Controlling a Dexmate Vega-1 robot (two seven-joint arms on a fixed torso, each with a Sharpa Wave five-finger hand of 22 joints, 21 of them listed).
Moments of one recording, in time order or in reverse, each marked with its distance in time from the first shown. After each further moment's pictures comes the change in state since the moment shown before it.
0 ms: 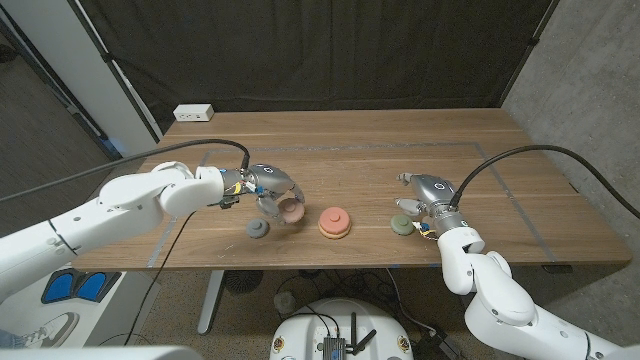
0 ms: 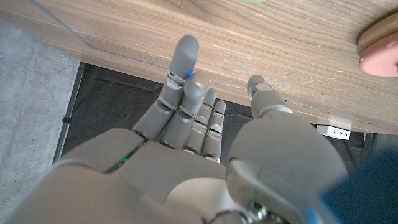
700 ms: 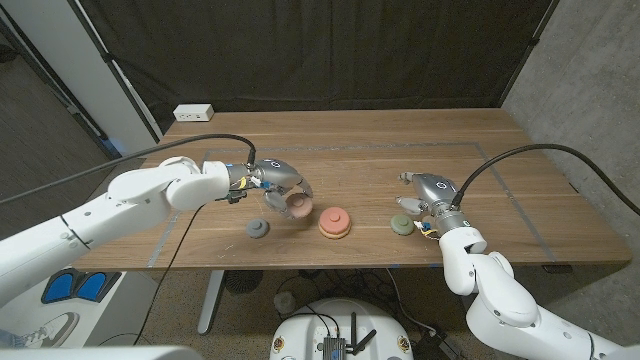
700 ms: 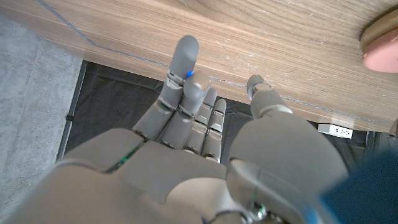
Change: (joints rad) left arm -0.068 -0.065 0.035 0.036 0.007 -0.057 0.003; left_hand -0.001 0.000 0.000 0.000 0.003 0.009 0.002 -0.009 0.000 0.009 0.002 -0.009 0.006 0.000 0.000 0.000 0.000 0.000 0.000 0.000 0.000; right arm -0.002 -0.010 -0.001 -0.016 0.001 -0.021 -0.008; right_hand 0.000 0.000 0.003 0.003 0.000 0.023 0.002 0.004 0.000 0.005 -0.005 0.000 -0.003 0.000 0.000 0.009 0.000 0.000 0.000 0.000 0.000
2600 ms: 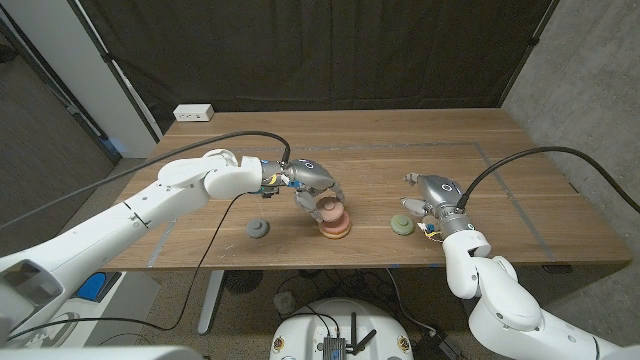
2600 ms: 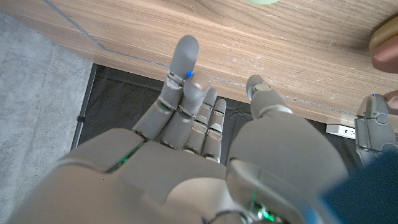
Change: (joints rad) left arm -0.219 -0.223 0.181 0.181 0.052 -0.233 -0.064; left_hand -0.019 -0.002 0.004 -0.004 -0.001 0.014 -0.004 -0.008 0.000 0.016 -0.002 -0.020 0.007 0.005 -0.006 0.000 0.000 0.000 0.000 0.000 0.000; right arm -0.015 -0.016 -0.003 -0.017 0.029 -0.040 -0.041; right_hand -0.012 -0.012 0.010 -0.002 0.000 0.000 0.000 -0.004 0.000 0.002 0.009 -0.009 -0.001 0.000 0.000 0.006 -0.003 0.000 0.000 0.000 0.000
